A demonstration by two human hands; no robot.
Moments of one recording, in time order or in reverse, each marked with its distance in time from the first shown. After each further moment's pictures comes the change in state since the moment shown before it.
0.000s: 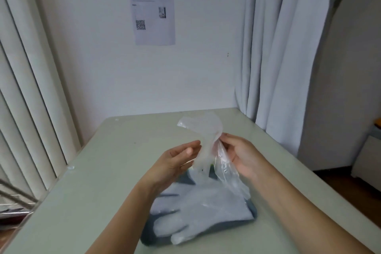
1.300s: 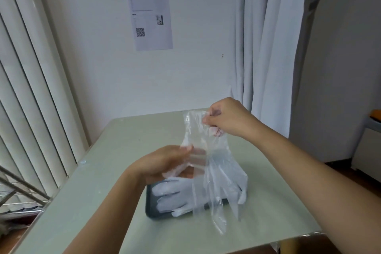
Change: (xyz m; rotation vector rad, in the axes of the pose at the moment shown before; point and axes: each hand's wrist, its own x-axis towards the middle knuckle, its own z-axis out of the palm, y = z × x) left_hand -0.067 0.055 0.032 0.137 -0.239 -0.230; right_hand -0.067 -0.069 0.048 -1.161 0.004 -0.350
